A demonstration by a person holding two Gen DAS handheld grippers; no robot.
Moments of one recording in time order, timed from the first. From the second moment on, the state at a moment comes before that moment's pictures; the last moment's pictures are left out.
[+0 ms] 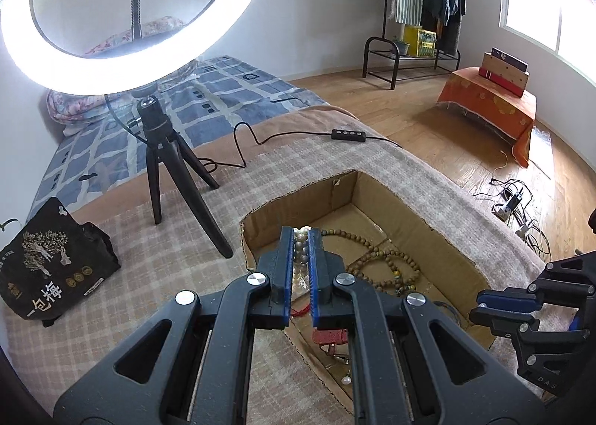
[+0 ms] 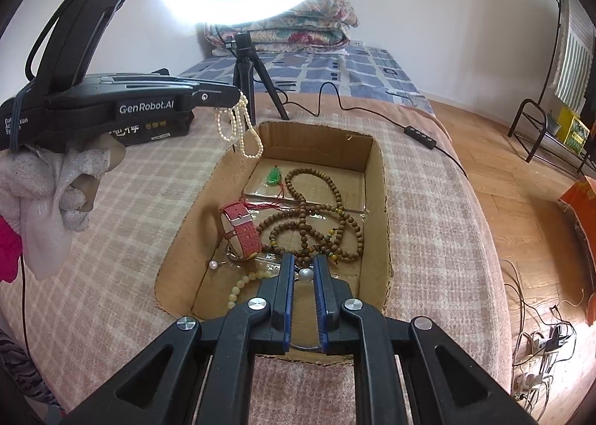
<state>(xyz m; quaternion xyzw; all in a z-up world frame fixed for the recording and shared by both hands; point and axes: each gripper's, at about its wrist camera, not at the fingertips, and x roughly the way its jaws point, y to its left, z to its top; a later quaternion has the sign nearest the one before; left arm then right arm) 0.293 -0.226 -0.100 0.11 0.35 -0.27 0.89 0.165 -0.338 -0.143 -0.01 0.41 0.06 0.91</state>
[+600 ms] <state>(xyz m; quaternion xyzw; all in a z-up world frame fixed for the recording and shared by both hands) 0.293 -0.223 -0.110 0.11 0.36 -0.26 0.89 0.169 -0.343 -0.152 0.00 0.43 0.05 0.90</state>
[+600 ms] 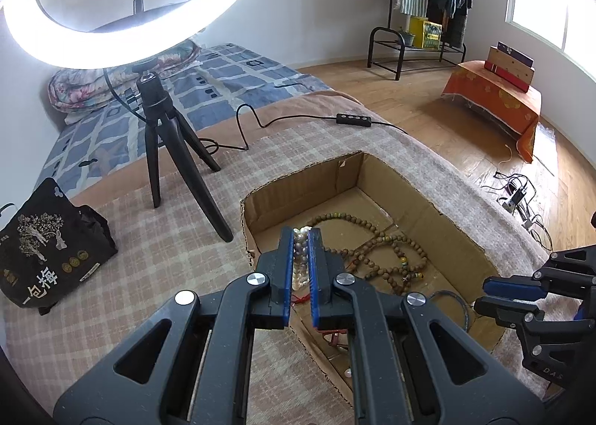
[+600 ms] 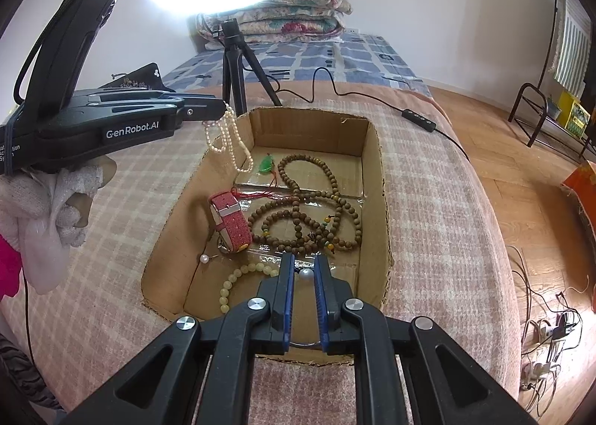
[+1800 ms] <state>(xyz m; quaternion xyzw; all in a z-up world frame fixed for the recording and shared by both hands) 0.262 -0.199 -0.066 0.10 0.33 -0.24 0.91 0.150 -0.320 -0.125 -0.03 0.40 -0.01 0.92</state>
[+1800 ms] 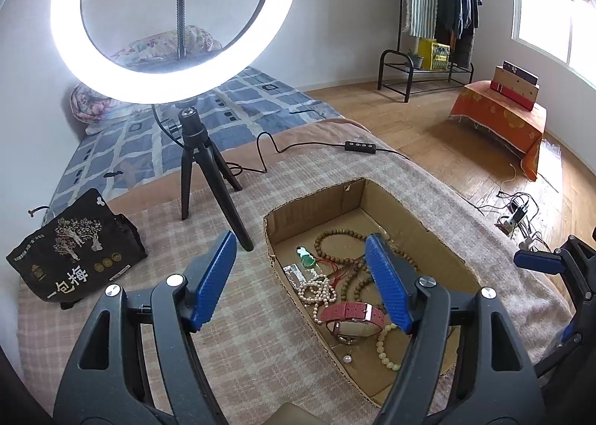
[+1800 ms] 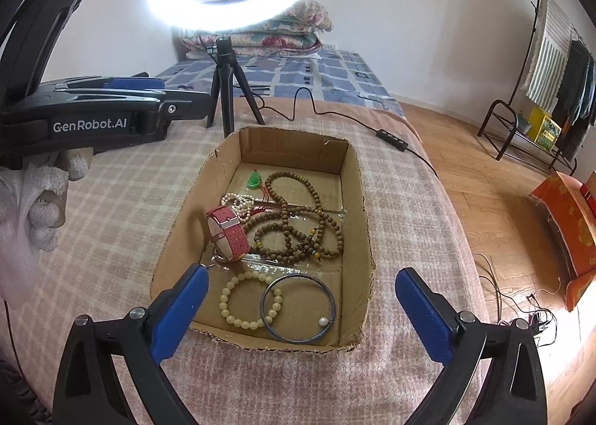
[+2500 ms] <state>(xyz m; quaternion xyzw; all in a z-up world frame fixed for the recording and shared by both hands) 0.171 -0.109 0.014 0.06 0.26 -0.20 0.94 0.090 -0.299 -0.057 -0.04 0.34 -0.06 0.94</state>
